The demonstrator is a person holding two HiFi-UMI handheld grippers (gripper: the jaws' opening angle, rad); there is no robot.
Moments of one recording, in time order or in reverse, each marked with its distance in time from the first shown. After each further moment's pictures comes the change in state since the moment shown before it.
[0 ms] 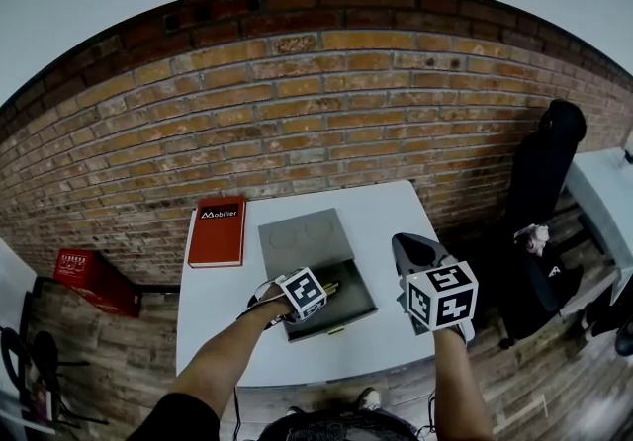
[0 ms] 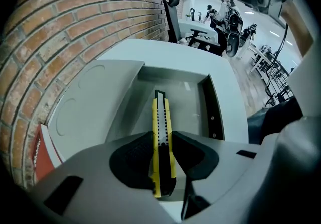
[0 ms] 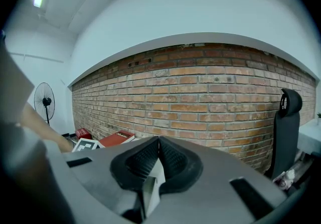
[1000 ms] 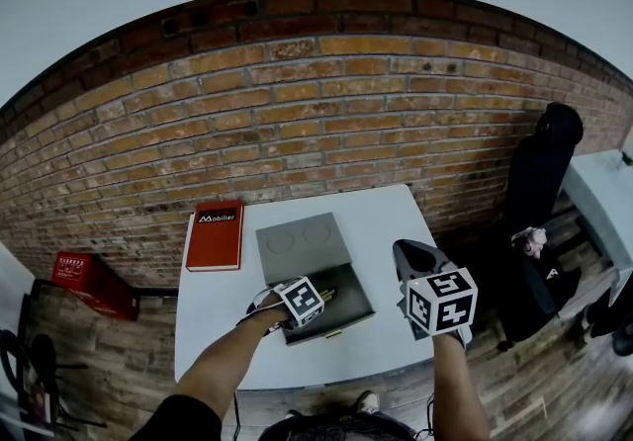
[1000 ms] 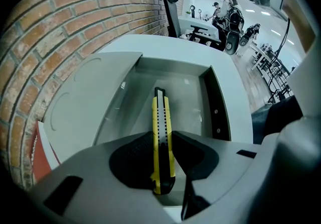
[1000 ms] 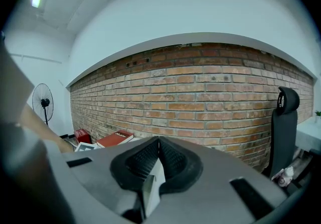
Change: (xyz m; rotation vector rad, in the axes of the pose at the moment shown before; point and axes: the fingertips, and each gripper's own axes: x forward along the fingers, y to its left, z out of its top) left arm 0.015 -0.006 -0.012 -0.004 0.031 -0.010; right arm -0.006 -0.007 -0.005 0.016 0.003 -0.015
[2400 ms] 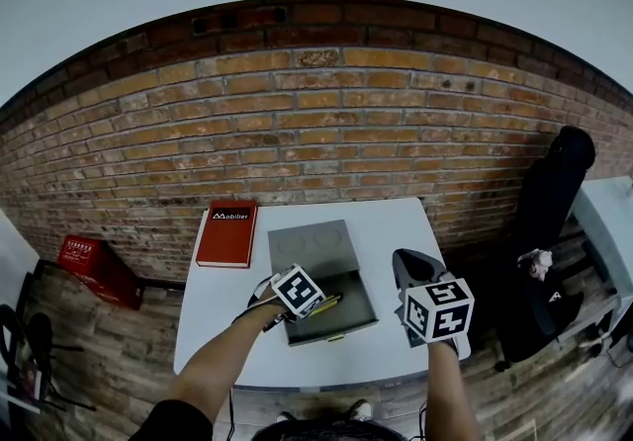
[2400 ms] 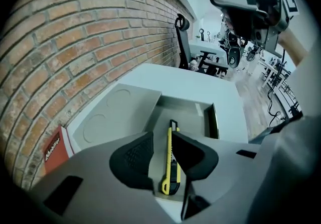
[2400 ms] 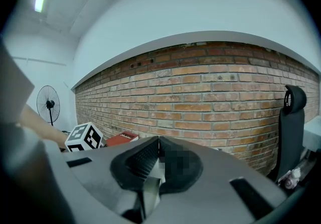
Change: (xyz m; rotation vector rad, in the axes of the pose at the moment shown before) left arm -0.073 0.029 0.044 -0.091 -0.256 0.143; right arm 0.009 0.014 0.003 -0.002 -0.015 0.059
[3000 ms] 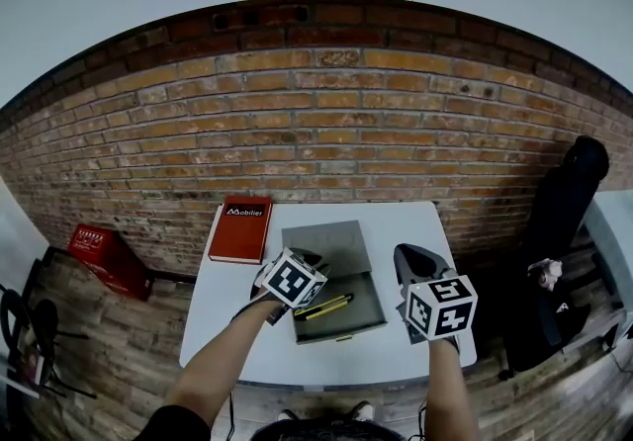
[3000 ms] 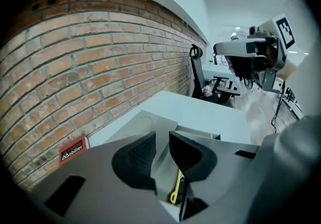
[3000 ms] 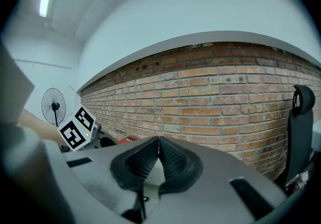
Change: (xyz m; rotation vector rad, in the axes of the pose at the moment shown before) left arm -0.071 0.032 0.041 -0.134 -0.255 0.139; right arm 0.015 0.019 0.015 -0.009 -0.033 0.061
